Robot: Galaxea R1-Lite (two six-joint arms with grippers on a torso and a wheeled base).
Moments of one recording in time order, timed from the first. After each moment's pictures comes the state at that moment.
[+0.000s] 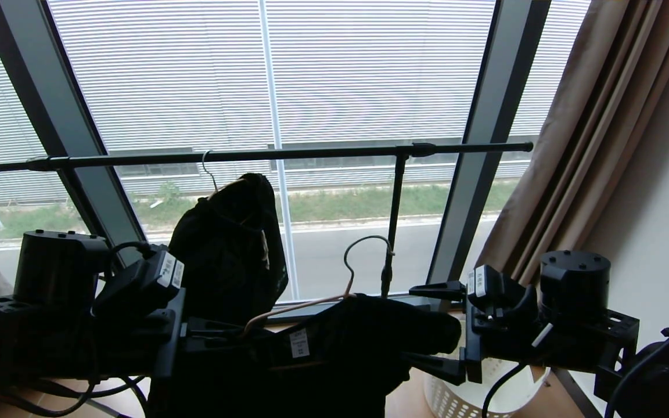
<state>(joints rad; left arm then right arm) -0.23 1.53 -0.53 -0.37 -0.94 0.60 0.42 1.89 -0.45 -1.05 0.70 -0.38</state>
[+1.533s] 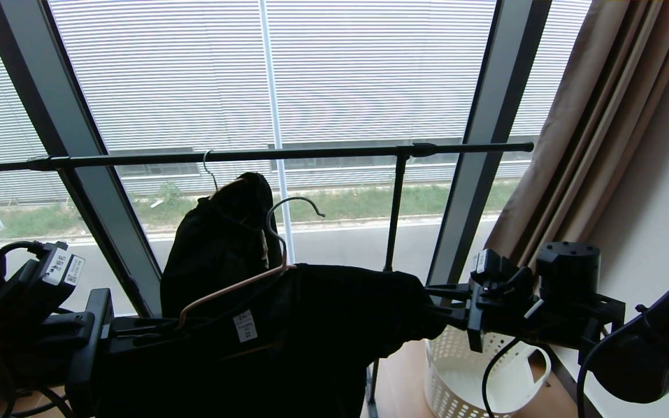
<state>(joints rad) 0.03 1.39 -0.44 -0.37 -1.09 0.60 0.27 1.99 -0.53 -1.05 0.70 -0.40</state>
